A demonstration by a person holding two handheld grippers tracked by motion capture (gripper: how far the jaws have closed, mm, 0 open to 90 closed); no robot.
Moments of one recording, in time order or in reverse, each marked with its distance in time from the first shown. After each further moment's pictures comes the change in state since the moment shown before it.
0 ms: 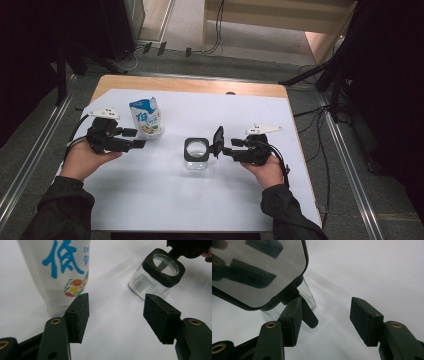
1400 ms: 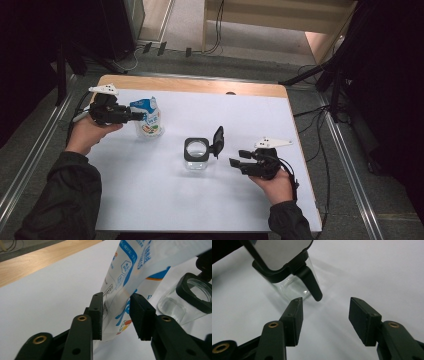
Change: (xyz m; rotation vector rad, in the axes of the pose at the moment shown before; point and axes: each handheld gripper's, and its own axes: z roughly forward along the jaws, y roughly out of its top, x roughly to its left) left arm 0.065 0.039 0.018 -0.073 -0.008 0.080; right arm 0.012 -0.031 -0.028 0.001 -0.030 0.022
